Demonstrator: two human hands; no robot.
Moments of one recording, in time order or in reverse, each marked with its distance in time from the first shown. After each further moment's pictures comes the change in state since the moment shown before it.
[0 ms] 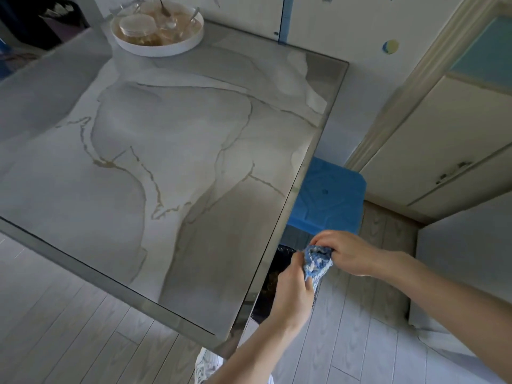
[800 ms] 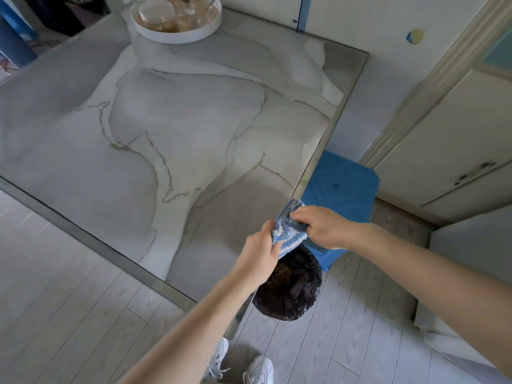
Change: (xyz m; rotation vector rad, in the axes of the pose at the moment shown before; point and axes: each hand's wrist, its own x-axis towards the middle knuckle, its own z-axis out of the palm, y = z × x) left_hand 0.023 -0.013 -0.057 0.182 0.061 0.010; right_hand 0.027 -0.044 -0.016 -0.028 -0.020 -0.115
